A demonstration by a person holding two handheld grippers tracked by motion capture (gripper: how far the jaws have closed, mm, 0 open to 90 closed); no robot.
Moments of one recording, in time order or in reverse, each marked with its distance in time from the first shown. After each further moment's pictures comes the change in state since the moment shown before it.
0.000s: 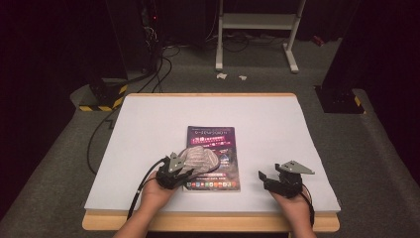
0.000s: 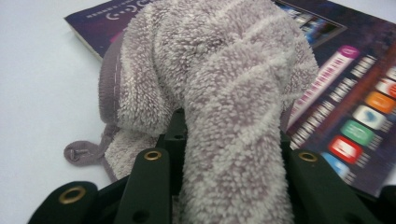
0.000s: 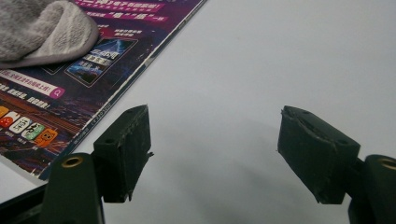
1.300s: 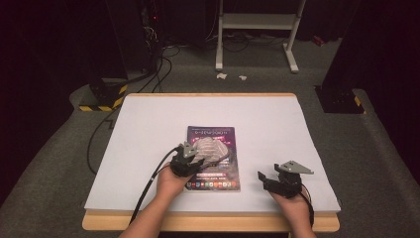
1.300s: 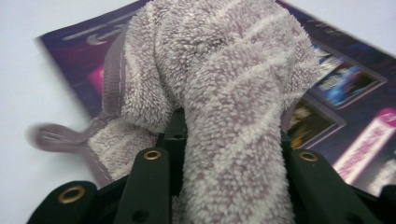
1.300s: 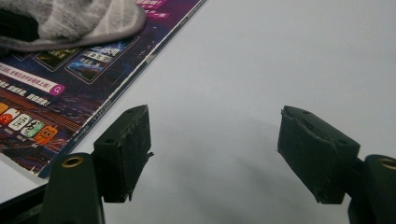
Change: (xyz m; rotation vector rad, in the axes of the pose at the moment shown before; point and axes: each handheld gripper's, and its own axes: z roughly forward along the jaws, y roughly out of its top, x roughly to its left) left arm 0.002 0.026 0.035 0.008 0.016 -0.064; right arm 0.001 -0.001 0.002 0.009 0.007 0.001
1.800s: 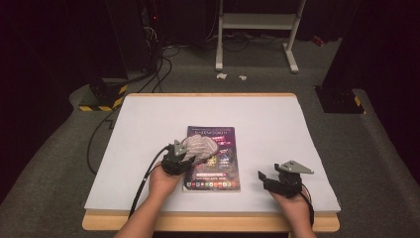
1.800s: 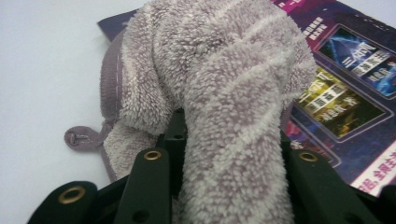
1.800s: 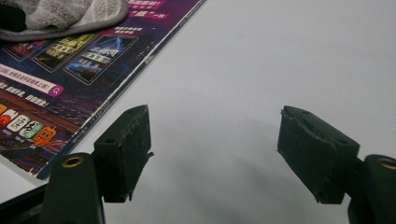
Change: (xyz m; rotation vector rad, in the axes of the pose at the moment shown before) left arm 0.011 -0.002 -0.008 0.015 0.057 -0.018; right arm -0.001 0.000 0.000 -0.001 -0.002 0.000
